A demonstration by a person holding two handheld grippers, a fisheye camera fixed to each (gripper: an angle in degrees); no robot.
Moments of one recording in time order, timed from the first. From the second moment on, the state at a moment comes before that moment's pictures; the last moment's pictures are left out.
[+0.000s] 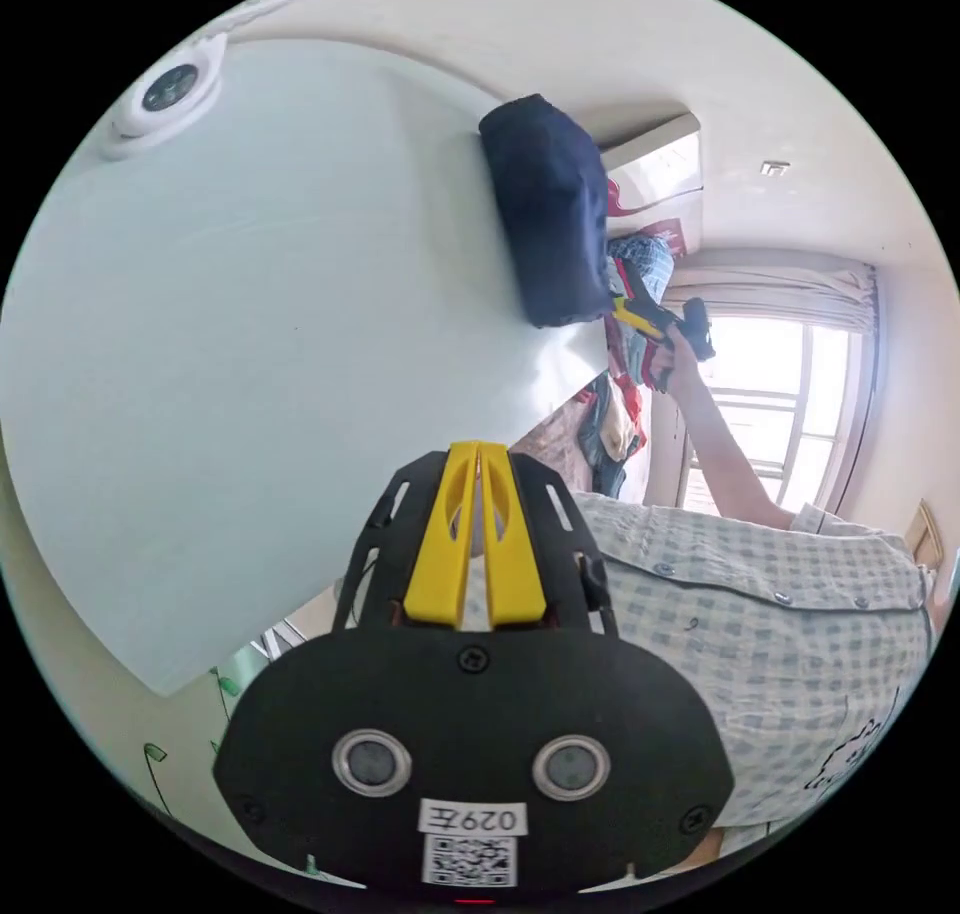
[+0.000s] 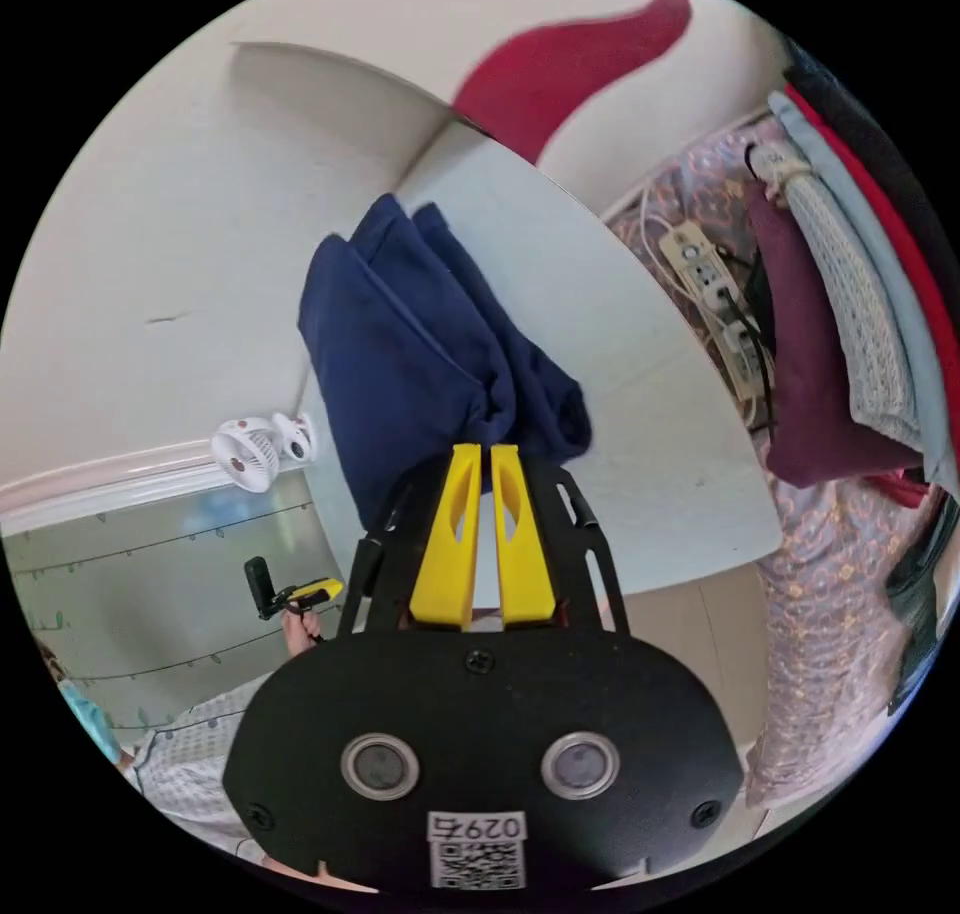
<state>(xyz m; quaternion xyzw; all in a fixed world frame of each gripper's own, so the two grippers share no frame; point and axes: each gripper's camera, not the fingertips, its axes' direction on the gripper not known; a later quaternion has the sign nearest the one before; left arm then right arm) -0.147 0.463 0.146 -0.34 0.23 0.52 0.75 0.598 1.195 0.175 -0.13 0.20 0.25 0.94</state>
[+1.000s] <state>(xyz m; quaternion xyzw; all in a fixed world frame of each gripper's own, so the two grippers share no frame) 0.099 0.751 0.257 -0.22 0.04 0.64 0.73 0.680 1.143 0.077 -0.27 0.16 0.17 0.93</state>
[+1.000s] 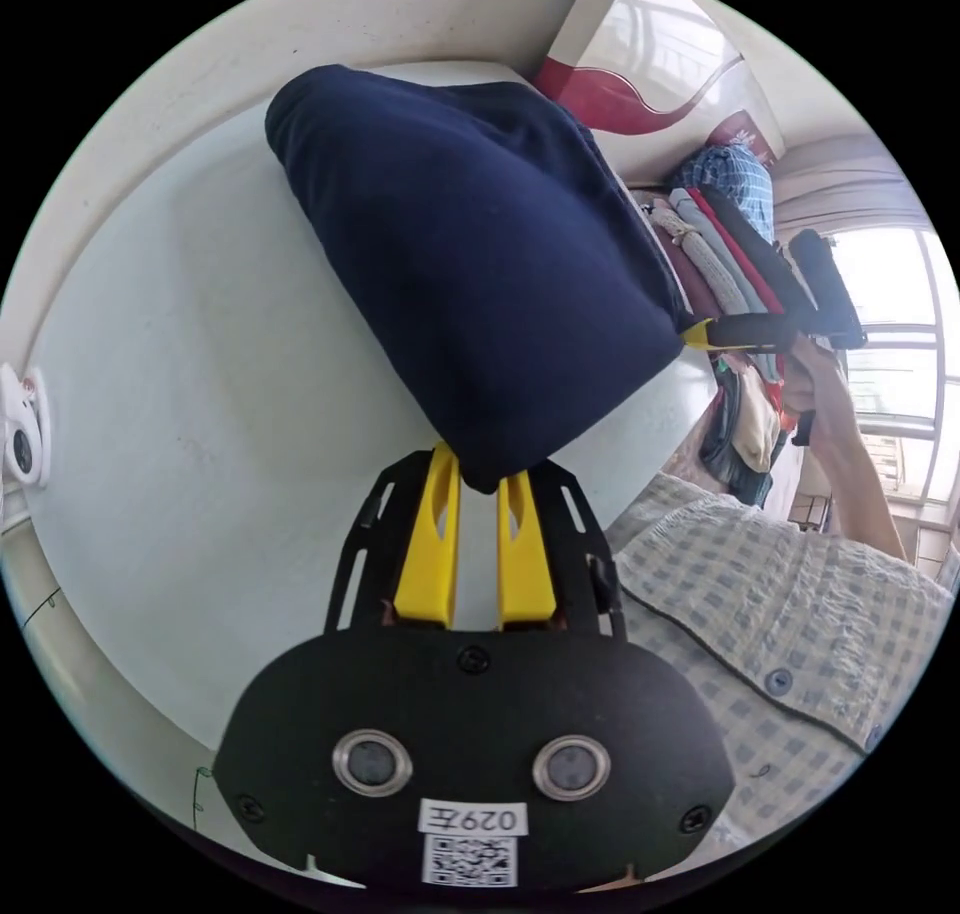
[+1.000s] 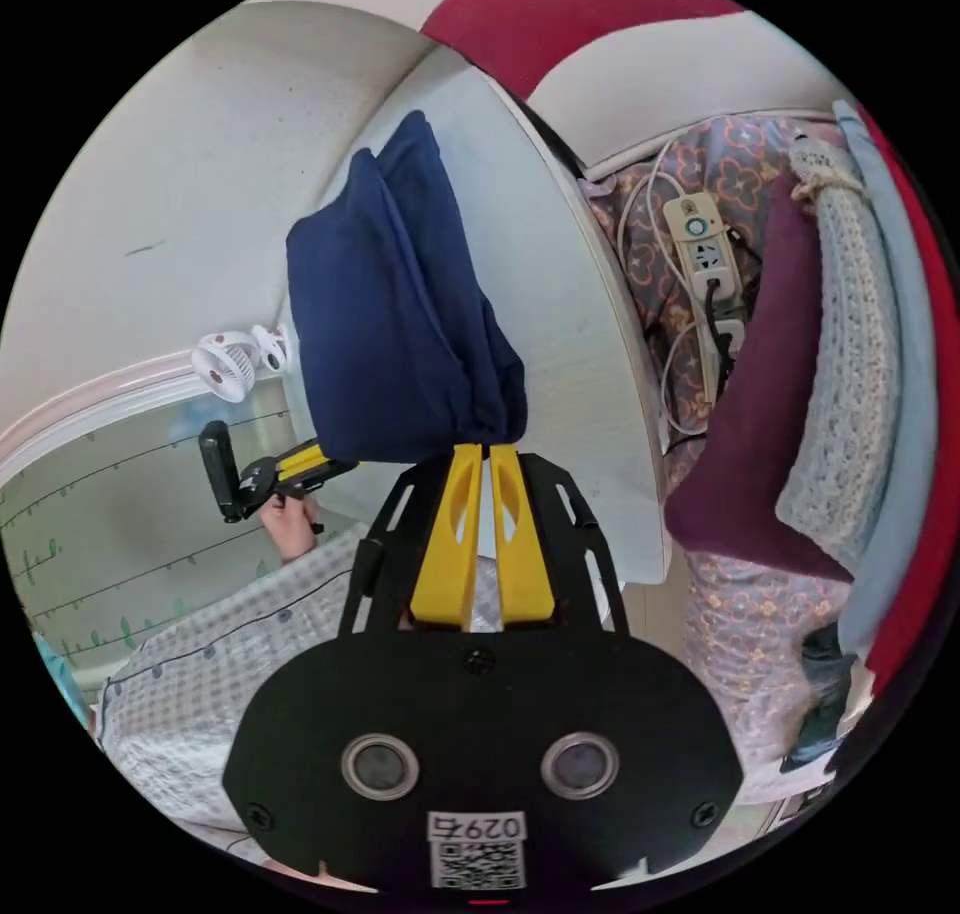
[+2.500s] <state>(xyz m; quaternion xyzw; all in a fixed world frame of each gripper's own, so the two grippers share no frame) 0.233 0.952 0.303 -0.14 -0.12 0.73 0.65 0.551 1.119 0.247 -0.36 0.34 -0.04 0.87</state>
